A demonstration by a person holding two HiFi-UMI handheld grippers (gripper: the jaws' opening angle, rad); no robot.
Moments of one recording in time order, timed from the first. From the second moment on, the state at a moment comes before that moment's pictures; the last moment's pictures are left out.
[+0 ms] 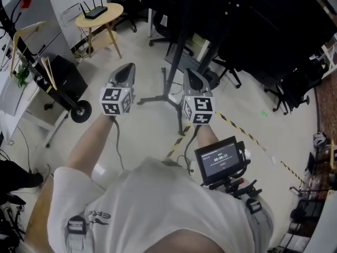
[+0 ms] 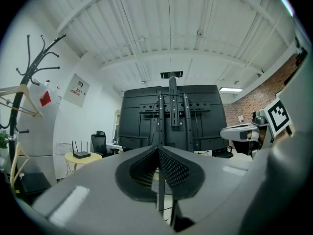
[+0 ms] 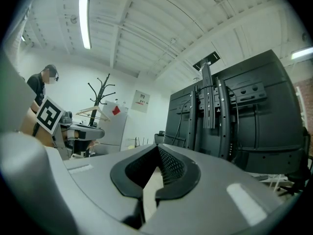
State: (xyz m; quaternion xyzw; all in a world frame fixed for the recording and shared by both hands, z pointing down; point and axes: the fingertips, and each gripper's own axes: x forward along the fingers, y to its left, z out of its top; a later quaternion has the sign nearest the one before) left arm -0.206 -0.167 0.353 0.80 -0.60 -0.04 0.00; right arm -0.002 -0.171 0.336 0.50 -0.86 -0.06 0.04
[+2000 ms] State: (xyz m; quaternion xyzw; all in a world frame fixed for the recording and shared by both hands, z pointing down) left arm -0.137 -0.140 0.443 0.79 -0.61 0.02 0.02; right arm 0.093 -0.156 0.429 0.52 -0.85 0.01 0.05
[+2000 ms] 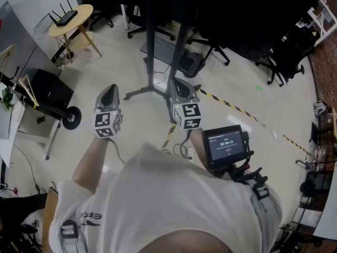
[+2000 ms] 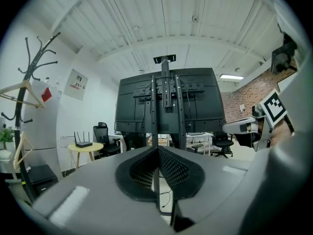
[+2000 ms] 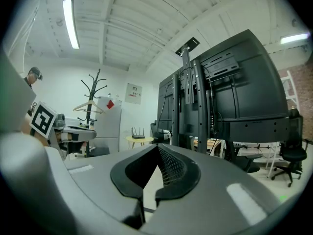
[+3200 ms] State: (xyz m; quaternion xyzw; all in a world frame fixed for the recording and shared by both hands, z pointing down) left arm -0.131 -0.146 0.440 0.79 -0.61 0.01 0.02; right arm 0.096 -0.155 0.428 0.52 -0.85 0.02 0.05
